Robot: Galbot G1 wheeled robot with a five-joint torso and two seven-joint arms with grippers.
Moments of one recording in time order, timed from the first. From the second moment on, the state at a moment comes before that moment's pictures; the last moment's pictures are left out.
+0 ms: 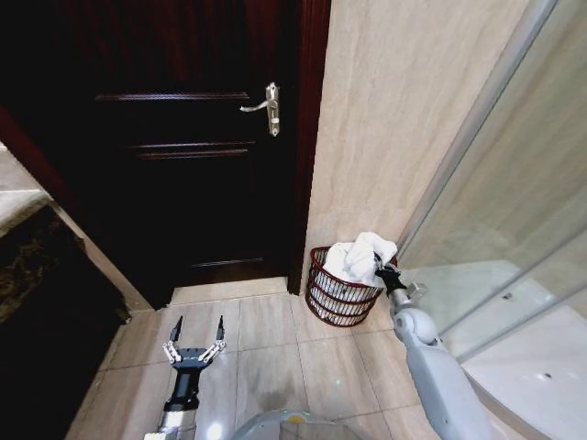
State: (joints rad) left arm 1.96 -1.61 -0.67 -2.07 -0.11 -0.65 0.12; right arm -1.12 1.26 0.55 1.62 0.54 -0.01 -0.03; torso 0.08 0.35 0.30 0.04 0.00
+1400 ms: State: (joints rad) left arm 1.95 -1.60 -0.68 -2.06 -0.13 -0.64 0.12; right arm -1.35 1.36 0.57 1.82 0.39 0.00 0.09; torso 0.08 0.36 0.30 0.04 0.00
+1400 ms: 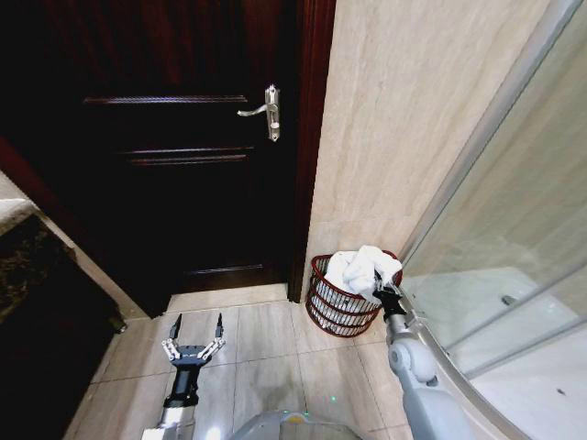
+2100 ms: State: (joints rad) left arm 1.95 -1.61 -0.68 -2.12 -0.08 -0.61 0.13; right arm -1.24 1.22 0.58 1.85 0.47 -0.21 0.14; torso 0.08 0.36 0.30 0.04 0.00
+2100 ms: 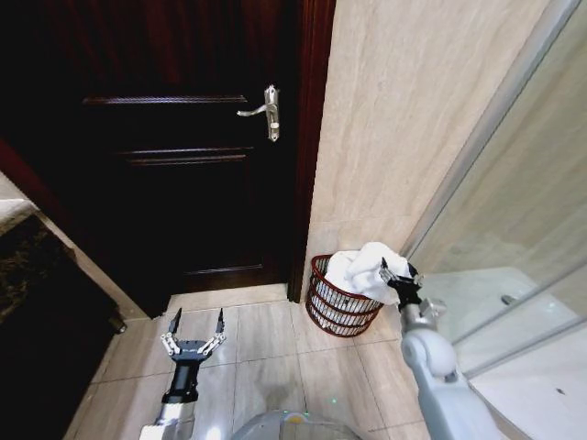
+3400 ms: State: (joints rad) left arm 1.94 -1.61 -0.69 -2.13 -0.13 -0.62 0.12; right arm -0.76 1.15 0.24 1.47 1.04 -0.74 0.41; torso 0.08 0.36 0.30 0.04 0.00
